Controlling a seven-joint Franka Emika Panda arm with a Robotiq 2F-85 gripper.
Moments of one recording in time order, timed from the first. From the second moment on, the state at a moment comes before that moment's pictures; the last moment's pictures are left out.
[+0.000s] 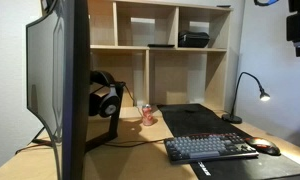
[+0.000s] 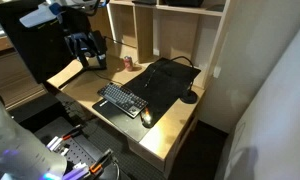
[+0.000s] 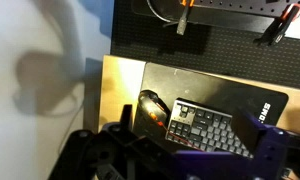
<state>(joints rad) -0.02 -0.83 -0.01 -2.55 -0.28 1.71 -0.15</state>
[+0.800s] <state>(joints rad) 0.04 -0.83 -0.05 -2.55 -0.31 1.74 -0.31</state>
